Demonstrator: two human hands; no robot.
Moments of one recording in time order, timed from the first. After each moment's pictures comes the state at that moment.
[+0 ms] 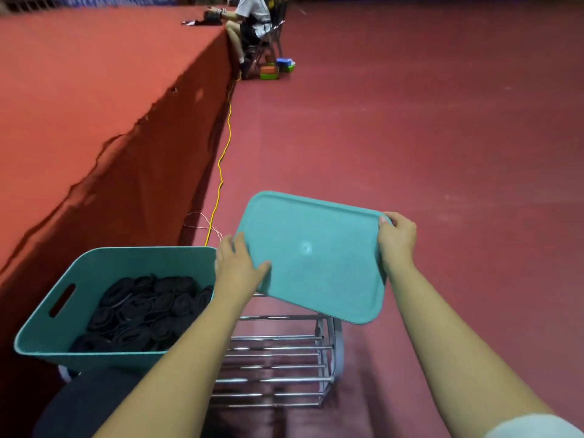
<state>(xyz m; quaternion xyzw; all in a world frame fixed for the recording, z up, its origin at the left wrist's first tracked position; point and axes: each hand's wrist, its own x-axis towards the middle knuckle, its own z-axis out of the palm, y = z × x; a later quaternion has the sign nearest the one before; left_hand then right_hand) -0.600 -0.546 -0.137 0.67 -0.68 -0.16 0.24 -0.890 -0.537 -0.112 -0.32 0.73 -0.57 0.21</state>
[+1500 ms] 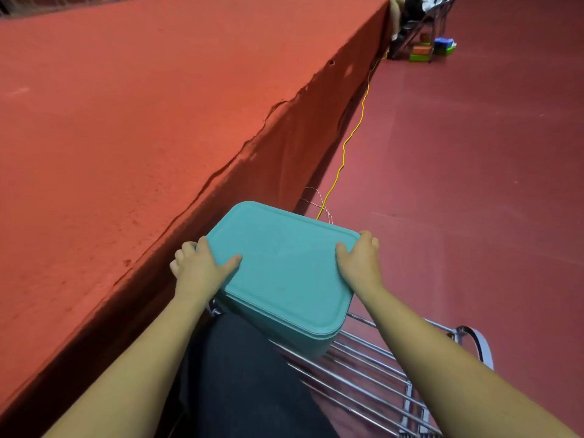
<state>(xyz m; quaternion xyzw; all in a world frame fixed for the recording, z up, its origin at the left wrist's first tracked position) -0.298 -0.508 -0.156 0.88 -0.45 -0.04 0.15 -0.575 -0.589 -0.158 -0.60 0.67 -0.31 0.31</state>
